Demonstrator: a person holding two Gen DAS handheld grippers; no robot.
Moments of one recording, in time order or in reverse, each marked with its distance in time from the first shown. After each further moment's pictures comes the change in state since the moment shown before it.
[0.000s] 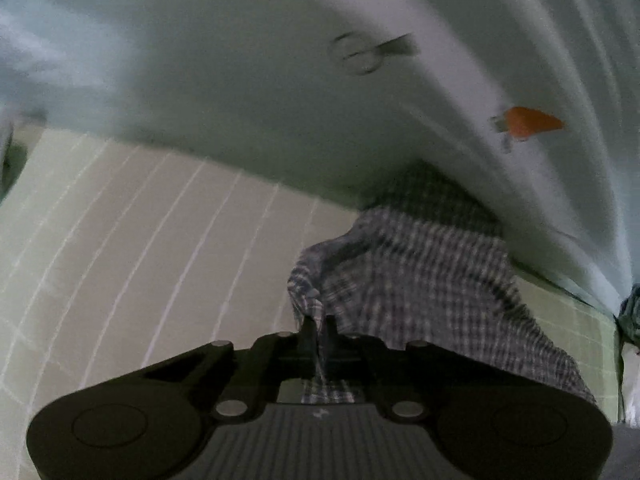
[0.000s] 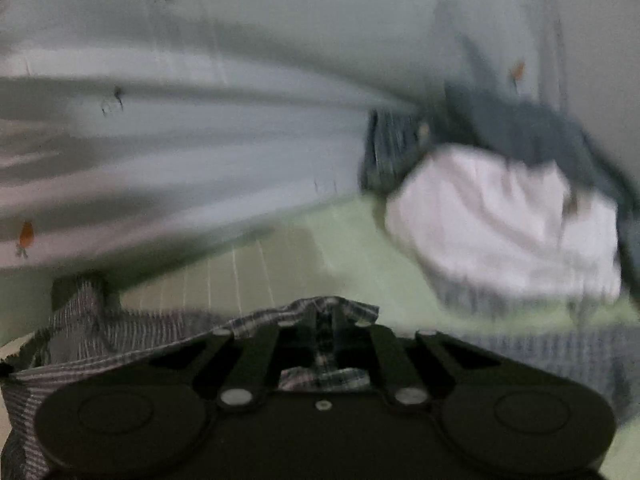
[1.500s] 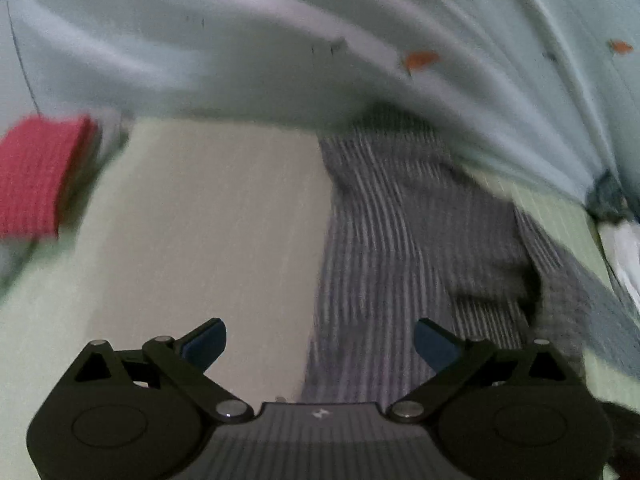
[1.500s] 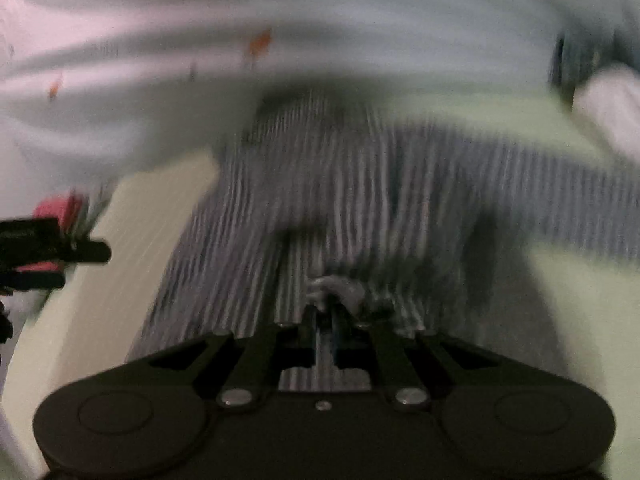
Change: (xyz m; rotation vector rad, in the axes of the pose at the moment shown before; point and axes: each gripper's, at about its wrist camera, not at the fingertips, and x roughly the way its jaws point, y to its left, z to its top) left arm -0.177 0.010 -0.170 0.135 -0.010 0.085; right arm -0.114 0.127 -0.169 -0.205 0.346 0.360
